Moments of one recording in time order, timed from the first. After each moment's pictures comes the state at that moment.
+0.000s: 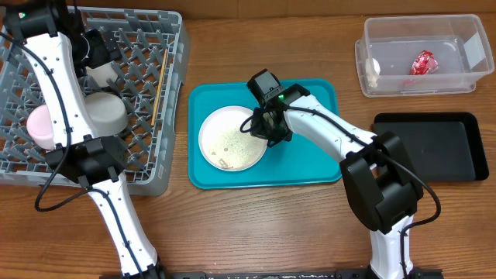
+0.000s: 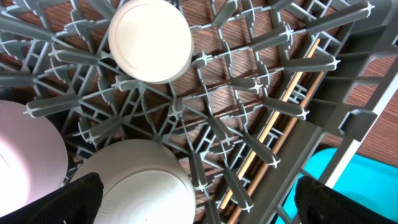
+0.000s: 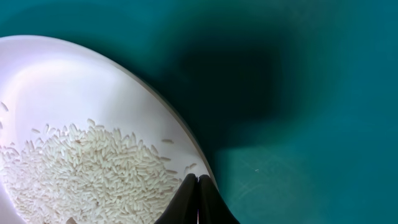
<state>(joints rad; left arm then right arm) 0.29 2.55 2.97 -1.69 0.08 -0.15 0.58 2.11 1.57 -0.80 -0.06 0.77</state>
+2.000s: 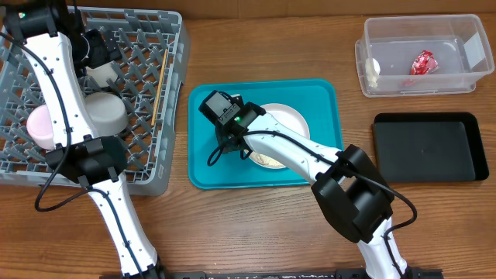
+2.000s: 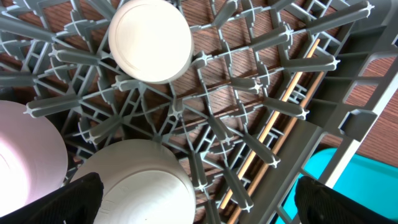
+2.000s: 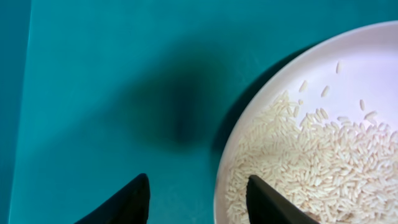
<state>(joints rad) 0.29 2.55 2.97 -1.69 0.08 -0.15 0.81 2.18 1.70 -0.82 0.16 0.54</state>
